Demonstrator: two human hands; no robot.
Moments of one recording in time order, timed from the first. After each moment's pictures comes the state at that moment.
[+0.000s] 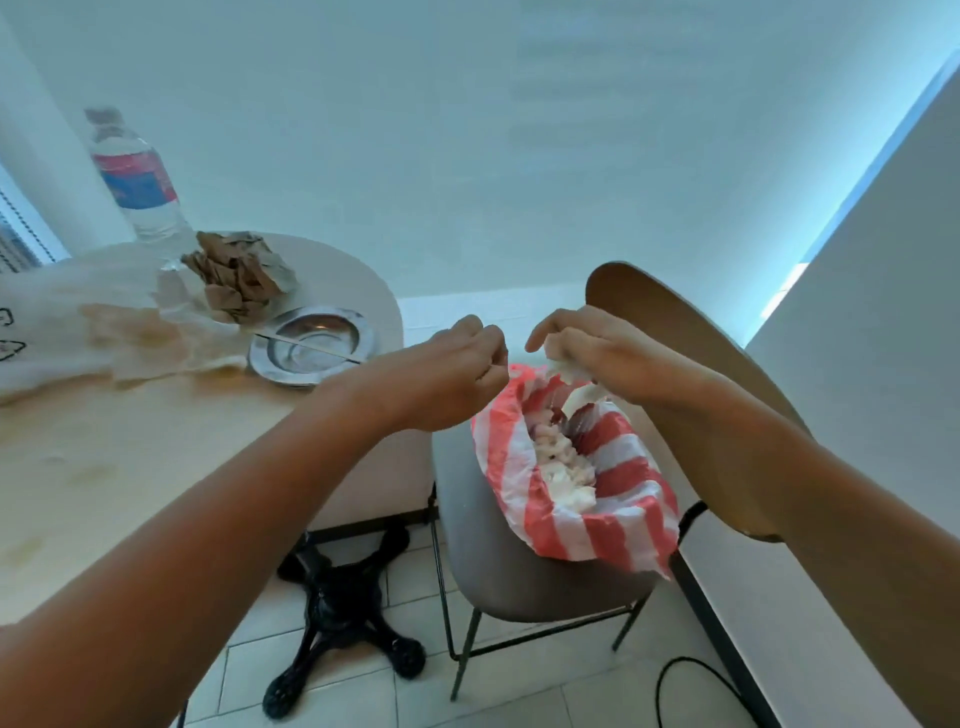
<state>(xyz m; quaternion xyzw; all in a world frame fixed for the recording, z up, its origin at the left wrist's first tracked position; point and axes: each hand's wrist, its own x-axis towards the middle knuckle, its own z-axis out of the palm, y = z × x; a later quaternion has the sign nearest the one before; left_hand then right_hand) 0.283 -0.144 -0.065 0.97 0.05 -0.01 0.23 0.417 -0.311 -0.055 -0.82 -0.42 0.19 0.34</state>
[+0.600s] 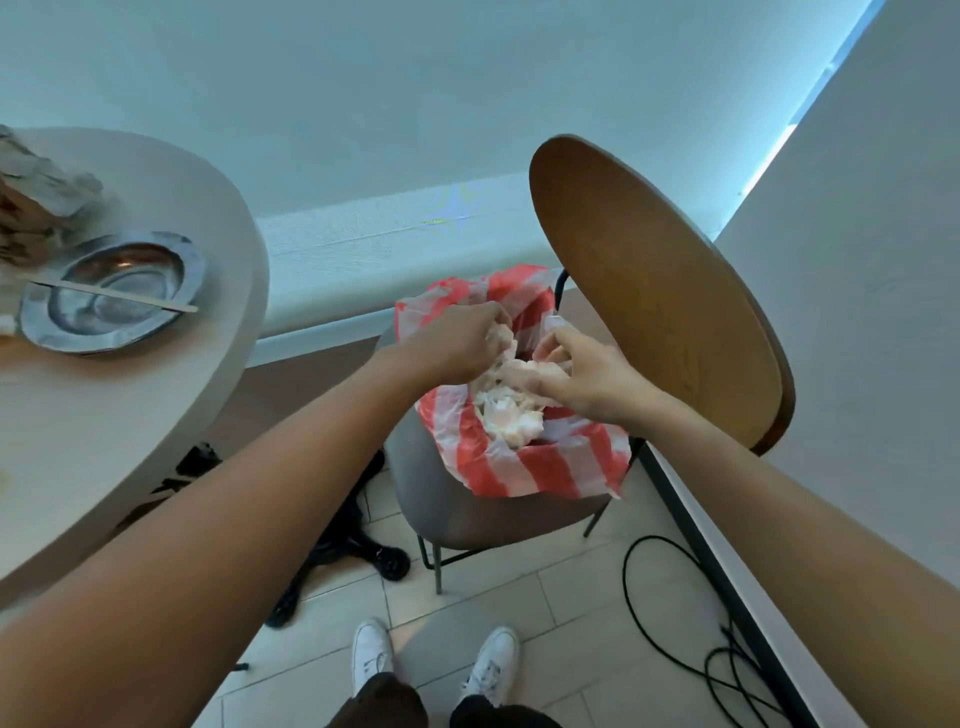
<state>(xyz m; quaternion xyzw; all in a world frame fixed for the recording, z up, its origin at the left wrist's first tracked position) 0.414 -0.200 -0.193 0.96 0.11 -0.07 0.25 0.471 -0.383 -0.201 -0.87 -0.28 0.27 0.30</state>
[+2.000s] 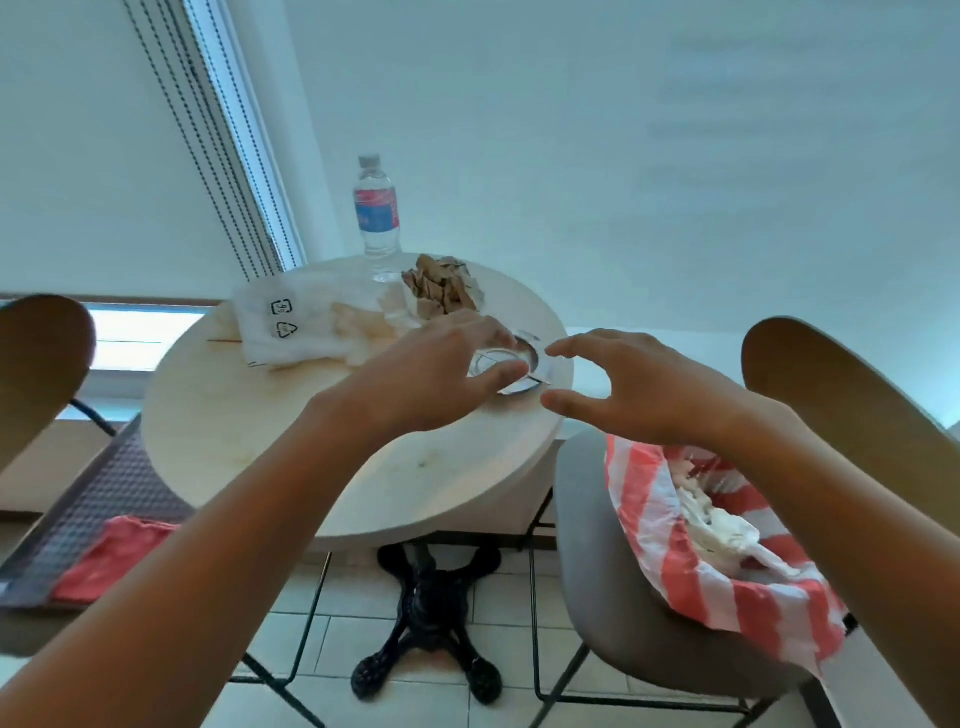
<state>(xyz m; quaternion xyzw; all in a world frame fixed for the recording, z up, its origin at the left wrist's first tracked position) 0.147 -0.057 -0.029 0.96 0.19 0.12 0.17 0.329 -0.211 -0.035 -0.79 -0.60 0.07 0.14</state>
